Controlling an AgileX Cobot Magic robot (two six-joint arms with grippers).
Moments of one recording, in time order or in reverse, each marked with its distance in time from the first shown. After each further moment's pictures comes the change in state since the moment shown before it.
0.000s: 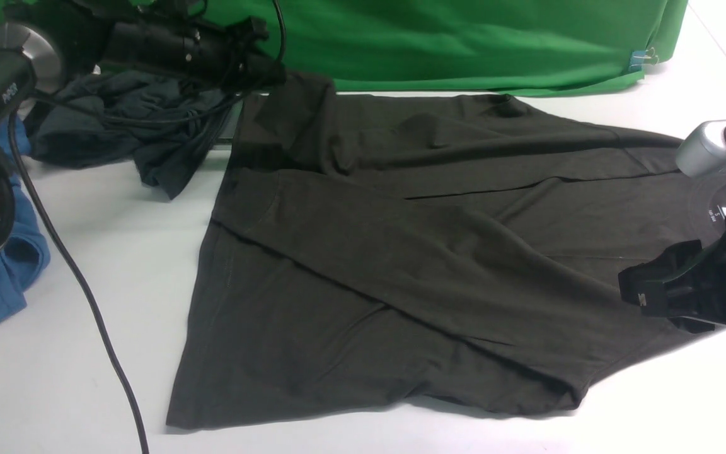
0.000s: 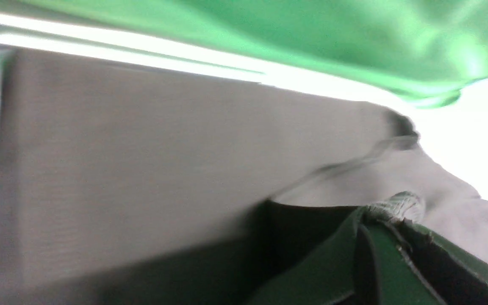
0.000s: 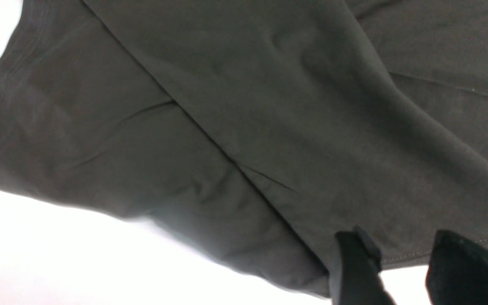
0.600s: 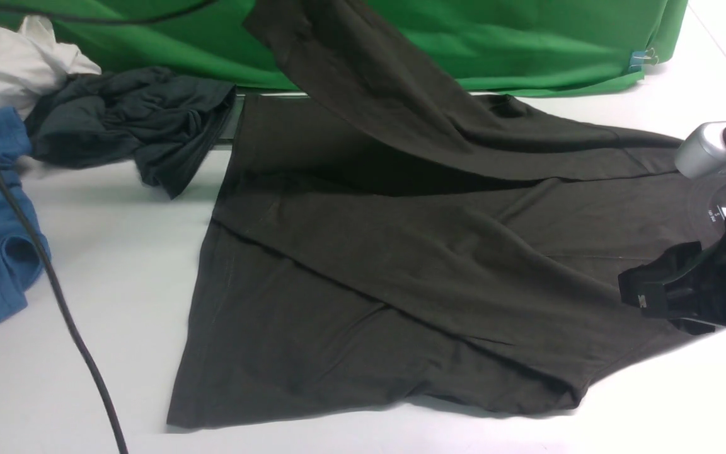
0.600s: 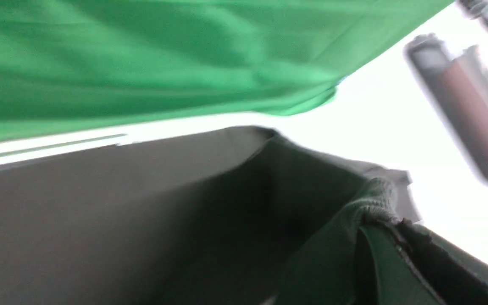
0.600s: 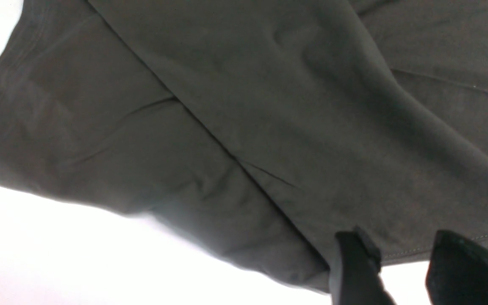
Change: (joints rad) right arm 0.000 0.000 0.000 0.000 0.006 0.000; left arm 0.000 -0.147 -0.240 0.229 0.251 -0.150
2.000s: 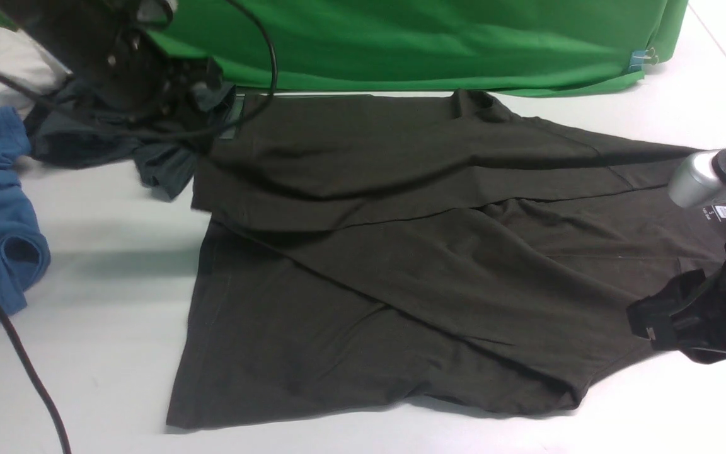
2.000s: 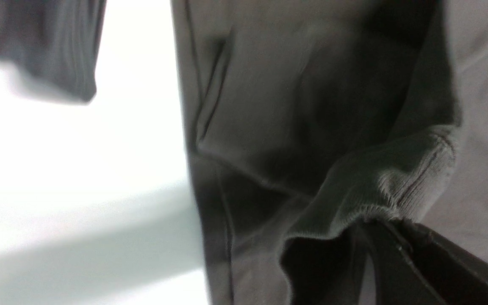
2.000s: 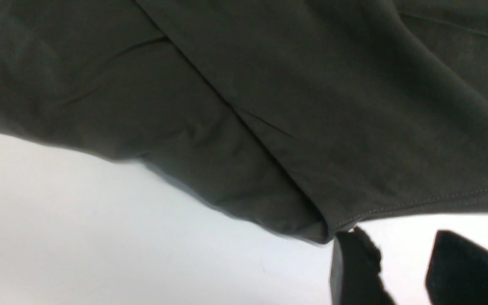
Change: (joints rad) right arm 0.000 0.000 0.000 0.001 0.099 -0.052; left arm -0.032 -0.265 0.596 0.429 0.033 -0.153
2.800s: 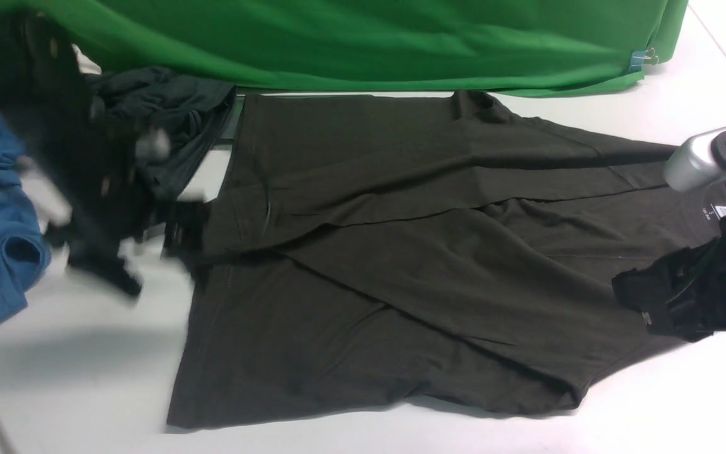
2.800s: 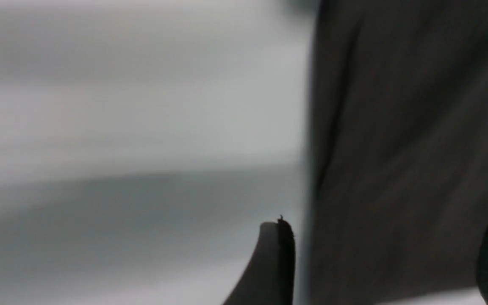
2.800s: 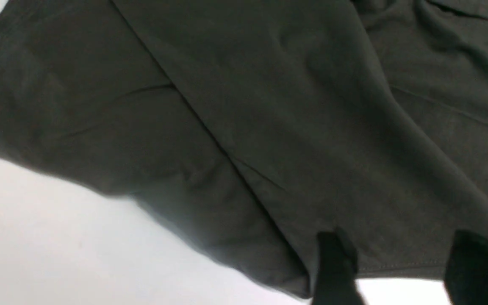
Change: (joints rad) right arm 0.000 0.000 0.000 -0.001 -0.105 -0.122; left arm -0.020 -0.150 0.499 0.147 0.008 -0.128
